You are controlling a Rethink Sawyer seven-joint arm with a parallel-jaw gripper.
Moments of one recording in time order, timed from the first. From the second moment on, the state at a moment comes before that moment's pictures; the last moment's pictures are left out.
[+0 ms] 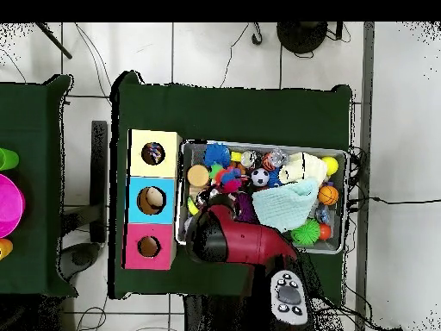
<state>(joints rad) -0.16 -0.65 -0.11 1.89 -0.12 -0.03 2.36</state>
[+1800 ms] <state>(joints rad) -0.38 -0.80 -0.06 2.08 -0.27 -0.02 2.36</state>
